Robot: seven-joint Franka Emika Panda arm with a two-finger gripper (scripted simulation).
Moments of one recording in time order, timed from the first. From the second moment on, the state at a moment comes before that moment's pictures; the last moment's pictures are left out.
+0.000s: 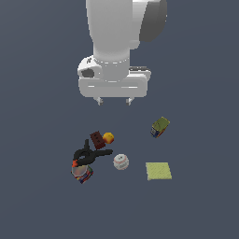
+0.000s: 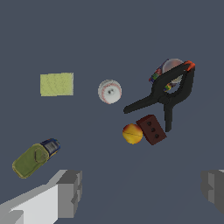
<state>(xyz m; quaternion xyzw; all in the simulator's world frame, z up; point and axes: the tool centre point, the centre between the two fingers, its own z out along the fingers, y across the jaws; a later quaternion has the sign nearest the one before) -0.004 -0.018 0.314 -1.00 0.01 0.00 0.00</state>
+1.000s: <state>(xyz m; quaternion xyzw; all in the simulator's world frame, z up) -0.003 -0.029 0.318 -1.00 0.01 0.00 -0.01</state>
